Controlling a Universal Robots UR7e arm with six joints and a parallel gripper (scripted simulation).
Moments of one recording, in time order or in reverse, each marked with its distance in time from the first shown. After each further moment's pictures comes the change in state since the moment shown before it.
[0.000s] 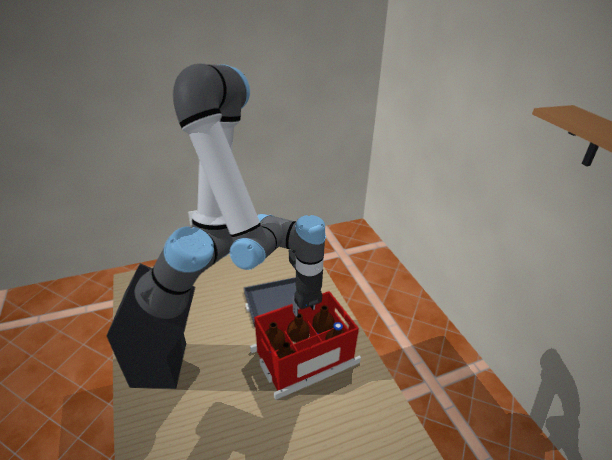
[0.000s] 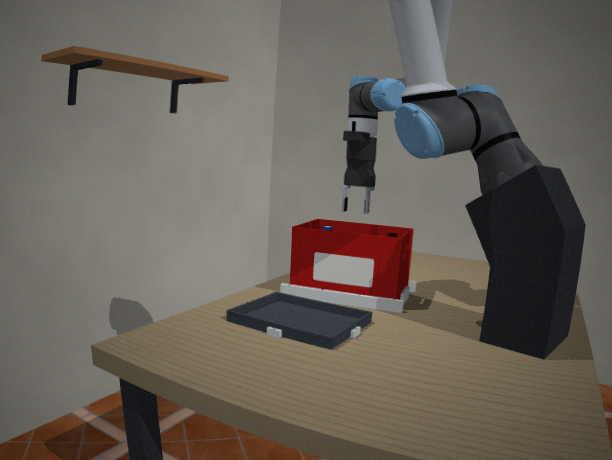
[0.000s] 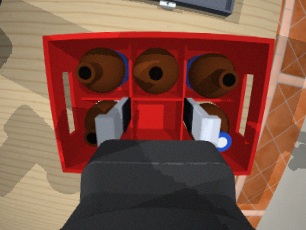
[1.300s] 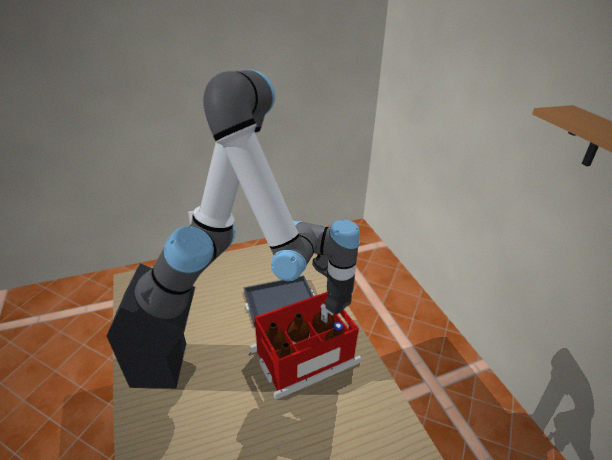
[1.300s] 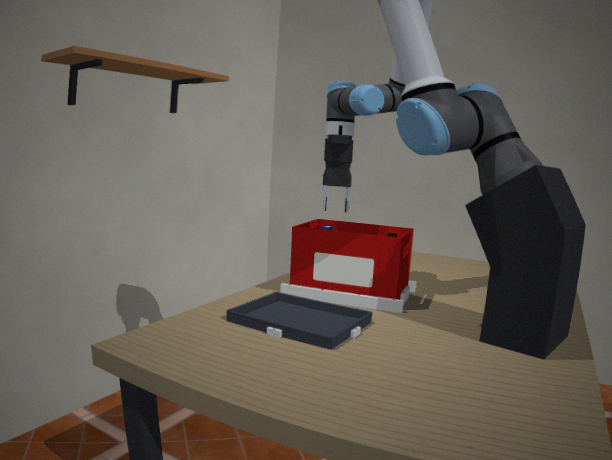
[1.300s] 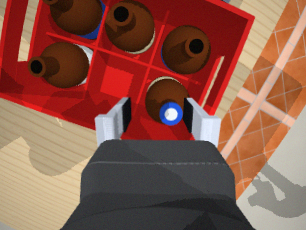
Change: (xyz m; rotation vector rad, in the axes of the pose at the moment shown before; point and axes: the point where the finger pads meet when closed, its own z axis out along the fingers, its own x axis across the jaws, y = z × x) arm 0.067 0.048 0.008 -0.004 0.003 -0.321
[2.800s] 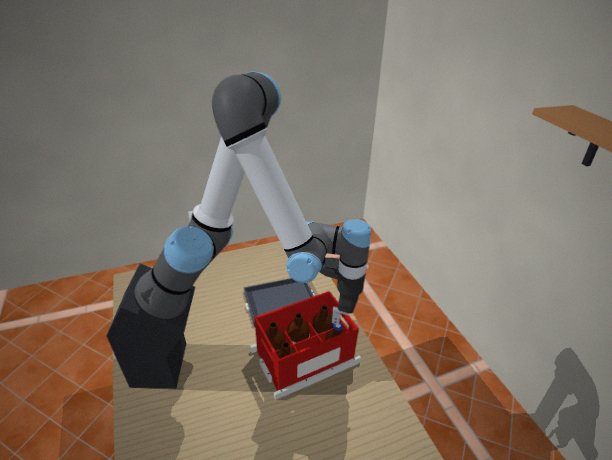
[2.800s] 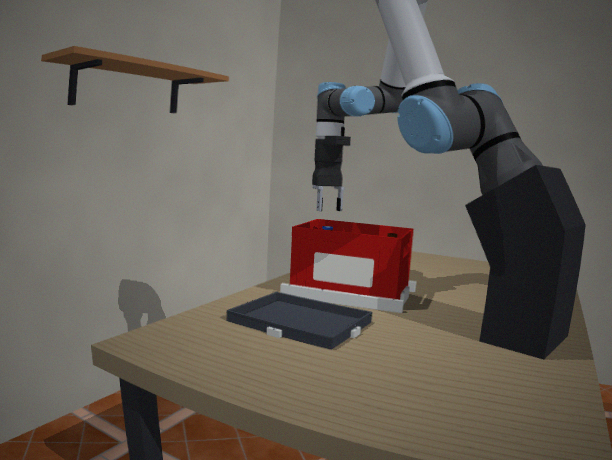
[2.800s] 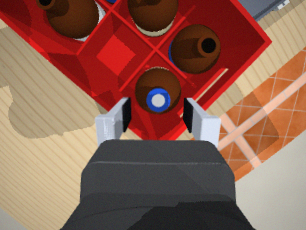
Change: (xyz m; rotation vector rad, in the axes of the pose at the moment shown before) arm 0.016 0.019 0.002 0.000 -0.003 -0.401
